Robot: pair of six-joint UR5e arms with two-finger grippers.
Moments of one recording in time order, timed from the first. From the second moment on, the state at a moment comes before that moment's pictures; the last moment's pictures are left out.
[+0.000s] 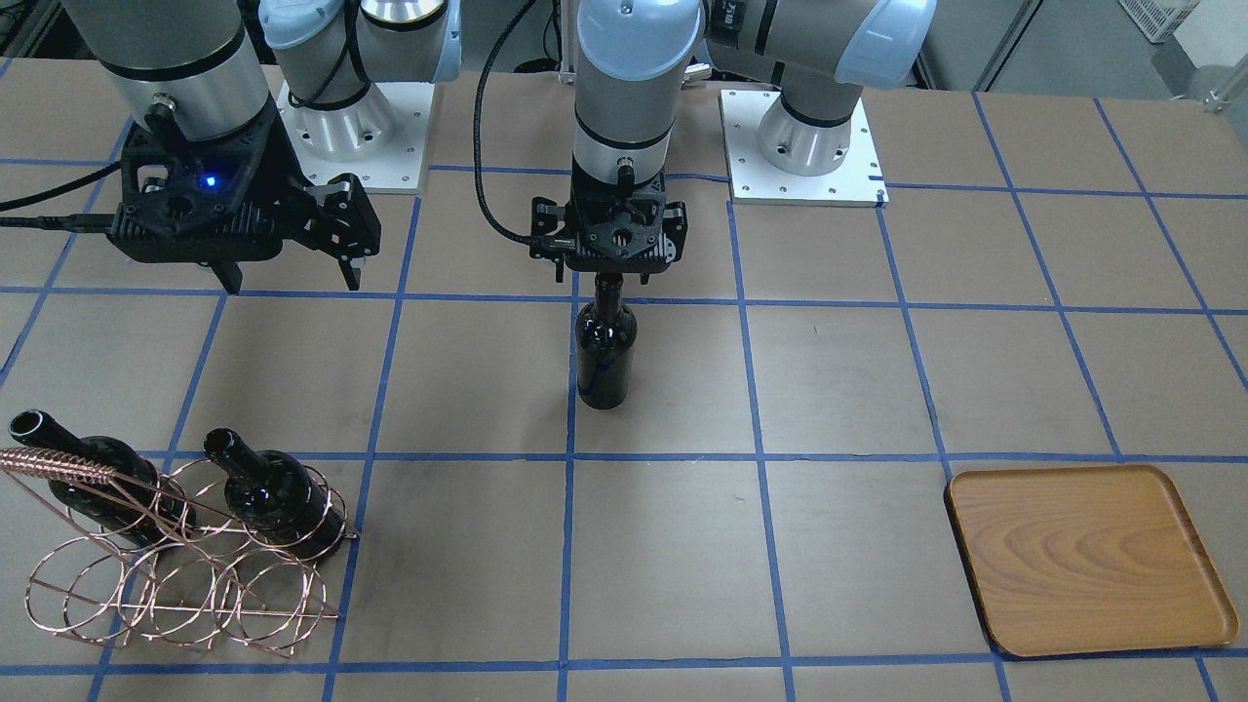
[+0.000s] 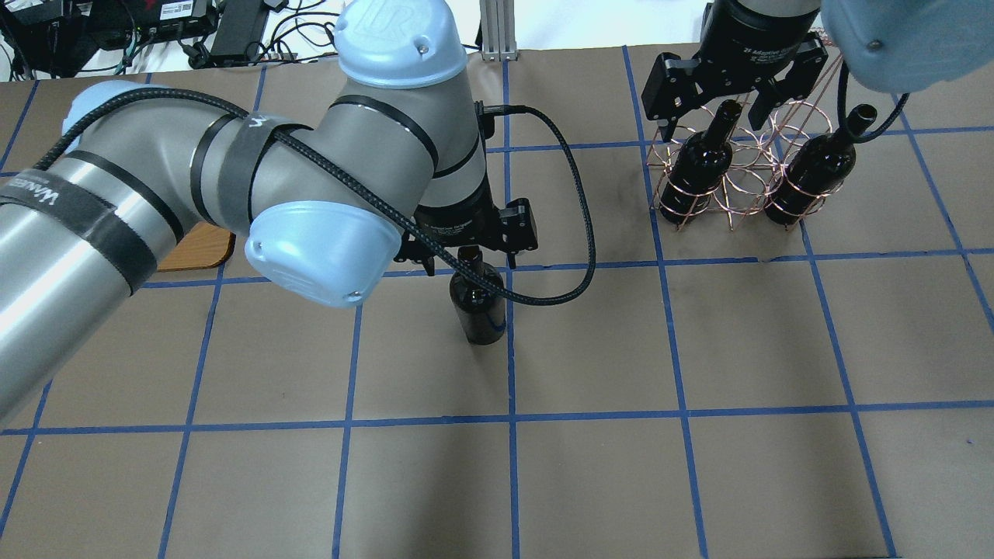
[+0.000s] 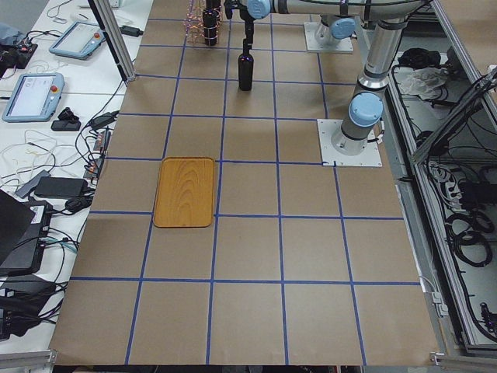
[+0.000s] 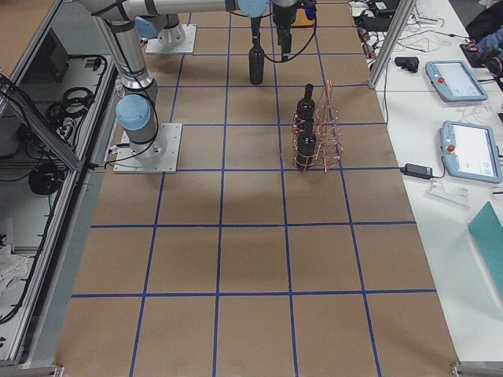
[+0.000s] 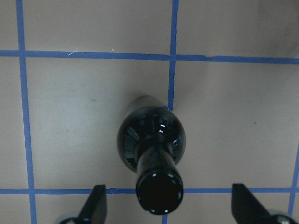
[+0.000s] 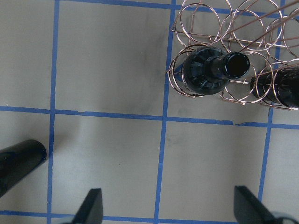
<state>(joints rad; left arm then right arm) -1.96 -1.72 -1.66 -1.34 1.52 -0.43 1.62 -1.49 1.45 -1.60 -1.60 -0.03</state>
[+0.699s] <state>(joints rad) -1.96 -1.74 -1.66 -1.32 1.52 -0.39 1.62 -1.49 1.46 -1.60 -1.60 -0.03</state>
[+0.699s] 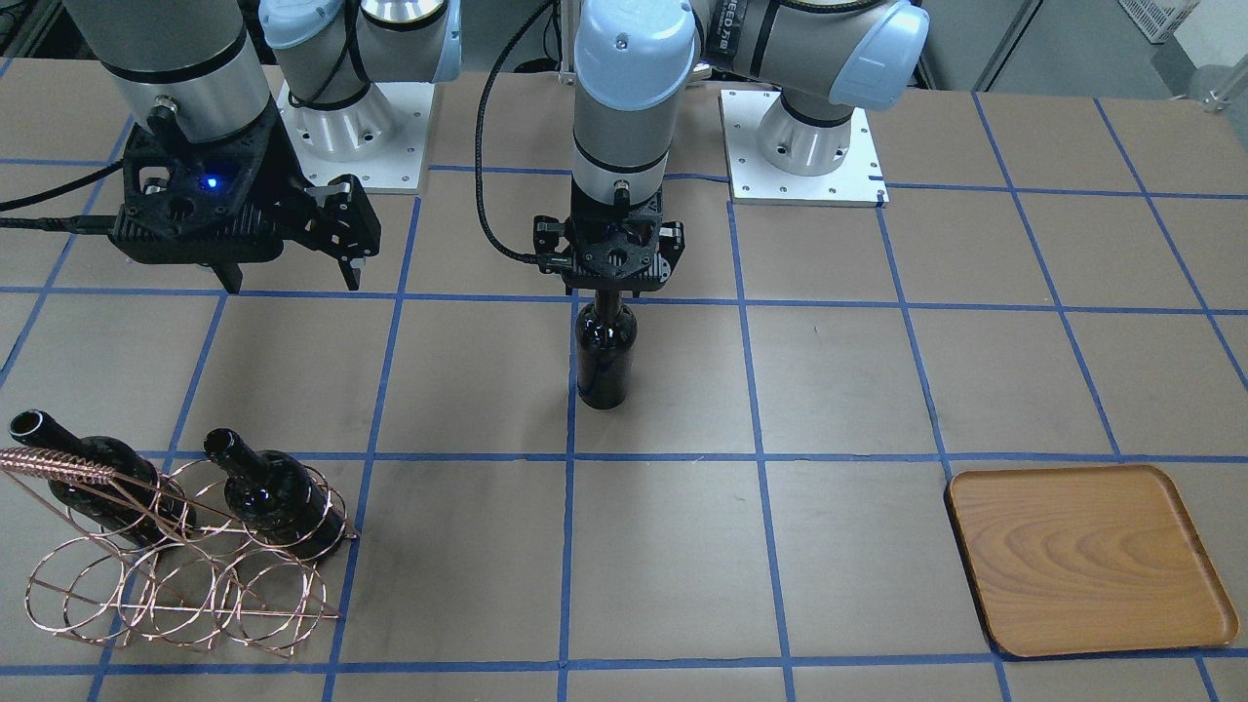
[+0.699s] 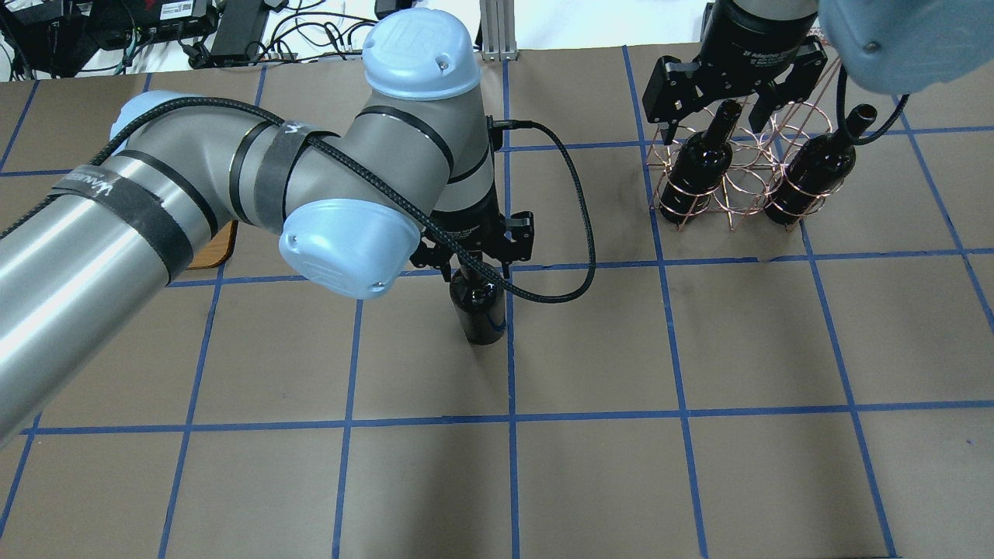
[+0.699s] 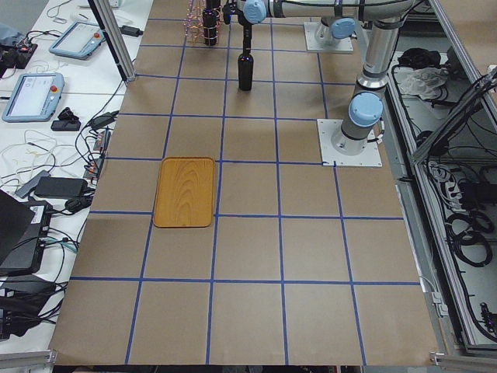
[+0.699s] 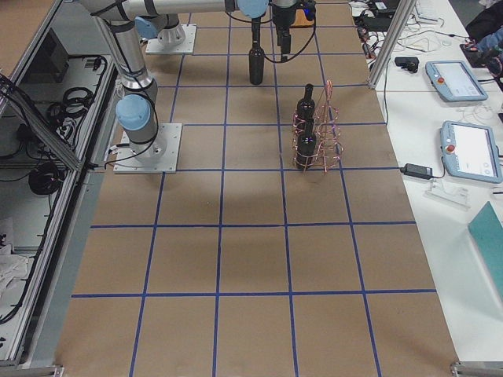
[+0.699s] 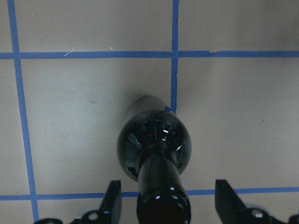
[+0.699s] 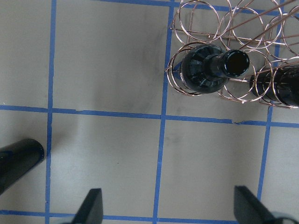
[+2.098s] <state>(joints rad) -1.95 -1.75 -1.67 -1.30 1.52 -0.37 1.62 -1.48 1.46 -1.60 -1.60 -0.03</state>
